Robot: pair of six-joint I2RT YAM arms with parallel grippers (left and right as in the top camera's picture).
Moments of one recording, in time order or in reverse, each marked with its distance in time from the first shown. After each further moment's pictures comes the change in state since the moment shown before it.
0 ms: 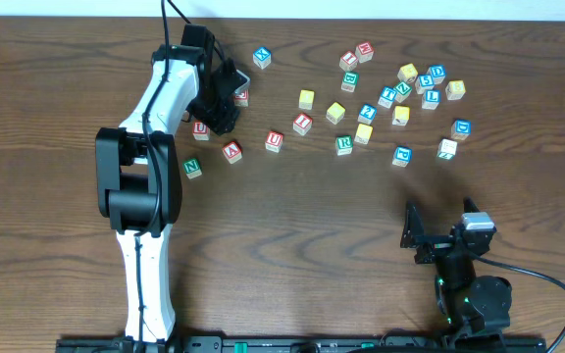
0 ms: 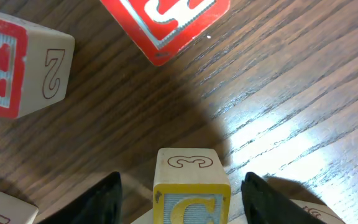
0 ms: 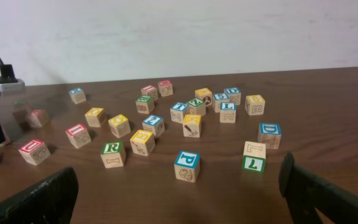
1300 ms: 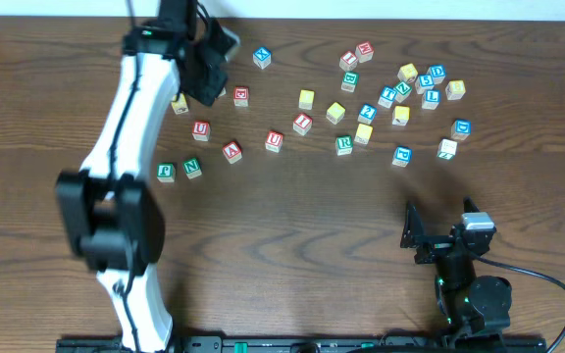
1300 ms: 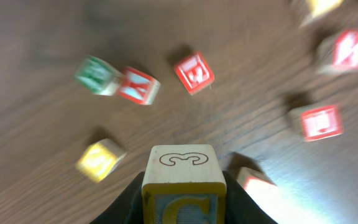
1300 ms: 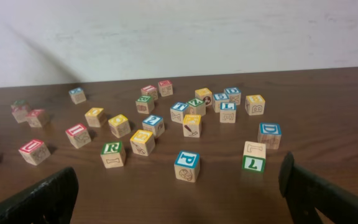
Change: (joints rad) left arm 0.000 -0.316 -0.019 -0.005 0.000 -0.129; right arm 0.000 0.000 0.000 0.000 0.000 0.000
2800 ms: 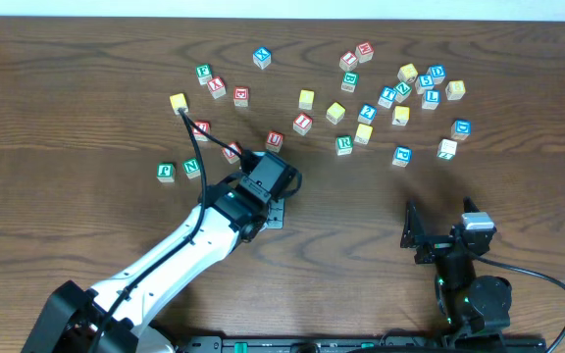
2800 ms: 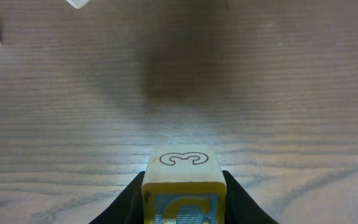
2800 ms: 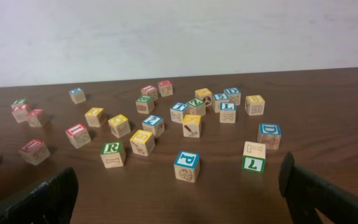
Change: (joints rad) left arm -0.546 -0.565 -0.995 0.356 -0.305 -1.024; right arm 0.000 0.000 0.000 0.000 0.000 0.000
